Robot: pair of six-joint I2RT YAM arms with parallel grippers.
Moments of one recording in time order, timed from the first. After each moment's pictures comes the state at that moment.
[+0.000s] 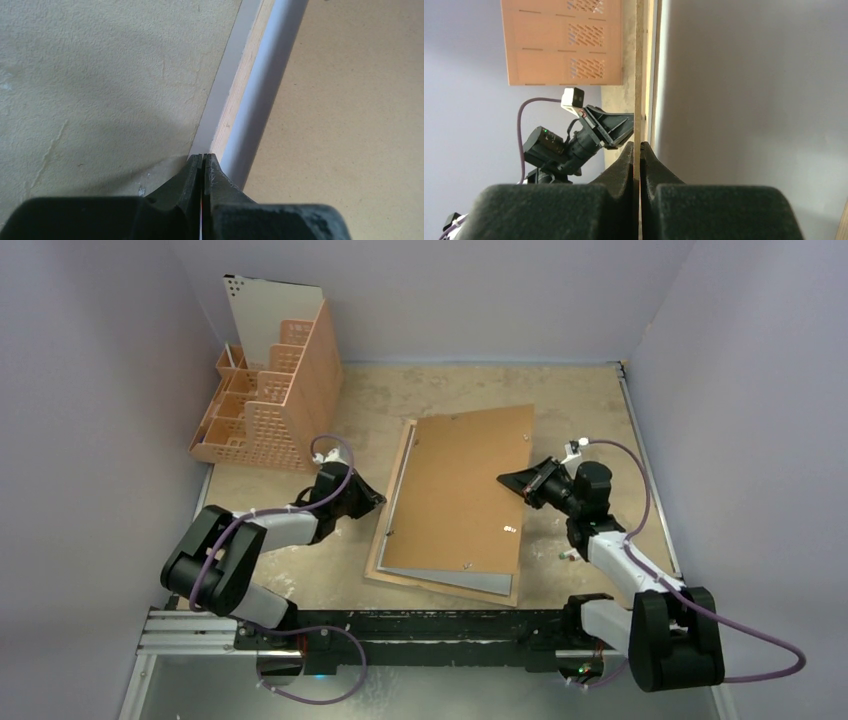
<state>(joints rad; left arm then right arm) -0.43 1.49 0.50 0.33 0.07 -0.92 0.07 1.08 0.40 0.36 -0.61 1.11</state>
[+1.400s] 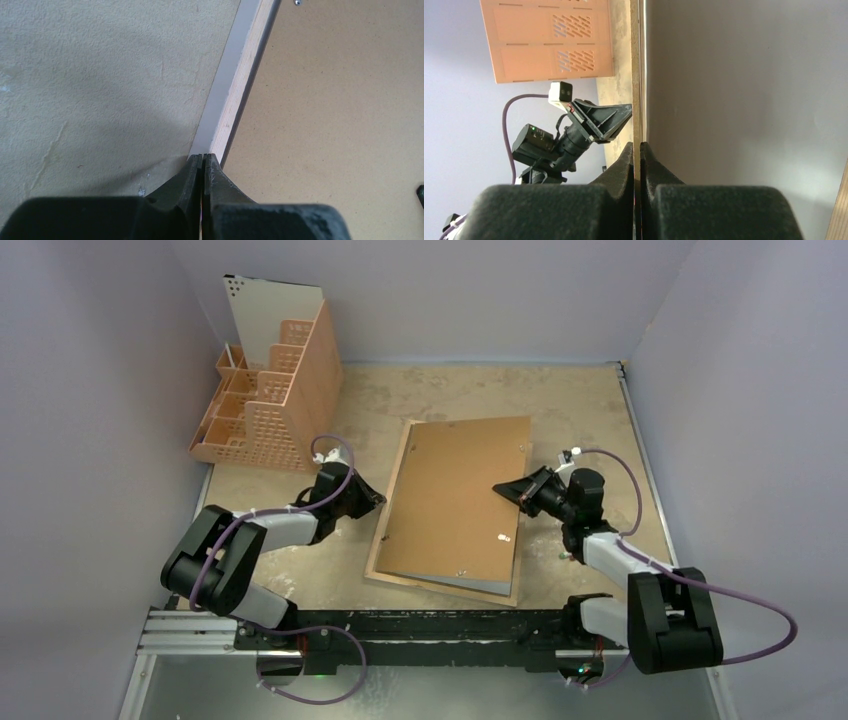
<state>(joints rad) -0.43 1.49 0.50 0.33 0.07 -0.91 0.09 1.18 0.32 0.47 -0.62 1.15</state>
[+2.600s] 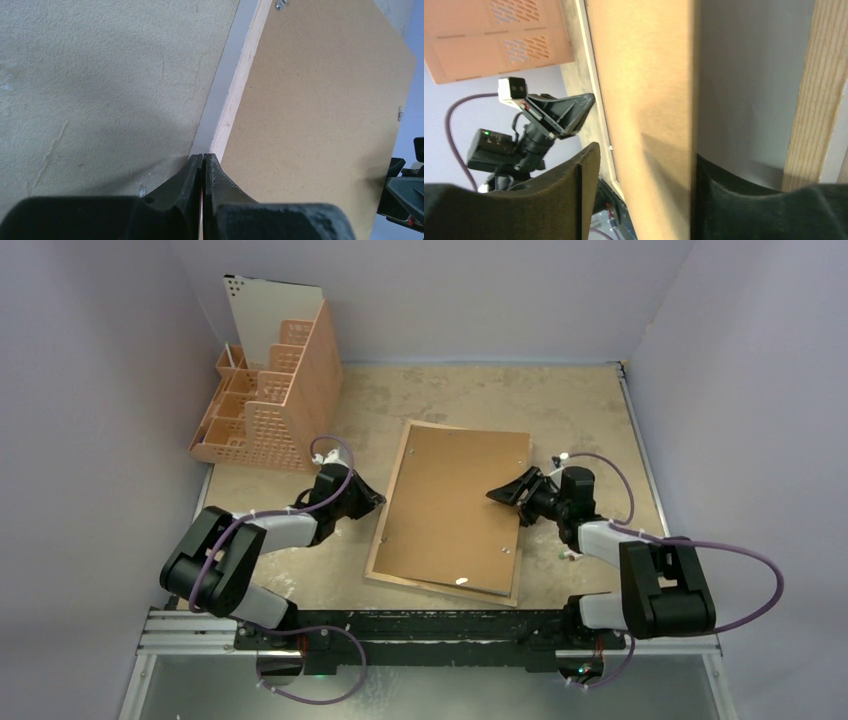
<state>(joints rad) -0.43 1.48 0.48 0.35 0.08 -0.91 0.09 1.33 0.35 0.40 -0.65 1.05</state>
